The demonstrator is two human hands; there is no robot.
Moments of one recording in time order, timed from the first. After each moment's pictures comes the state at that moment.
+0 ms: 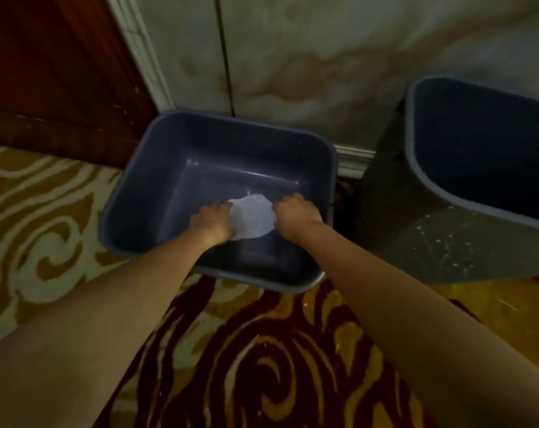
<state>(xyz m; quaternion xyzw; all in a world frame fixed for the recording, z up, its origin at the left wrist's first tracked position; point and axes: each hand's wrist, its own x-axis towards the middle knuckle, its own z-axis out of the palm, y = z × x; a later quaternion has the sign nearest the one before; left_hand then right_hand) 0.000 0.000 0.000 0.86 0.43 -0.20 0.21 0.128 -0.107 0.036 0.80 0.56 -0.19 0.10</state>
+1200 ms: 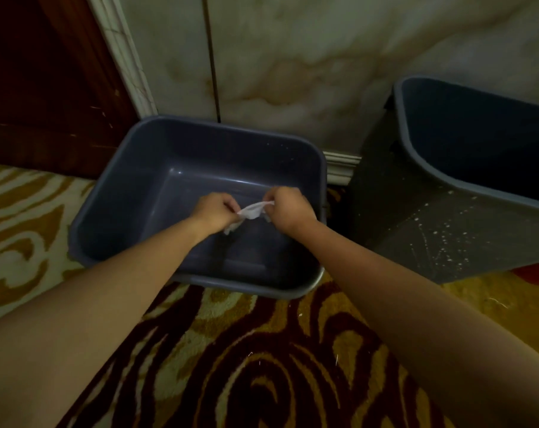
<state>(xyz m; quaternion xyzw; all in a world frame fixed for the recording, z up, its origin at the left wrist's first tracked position) 0.021 0.000 0.013 0.79 0.42 0.00 0.45 0.134 -0.103 0.036 0.87 0.41 -0.21 -0.18</state>
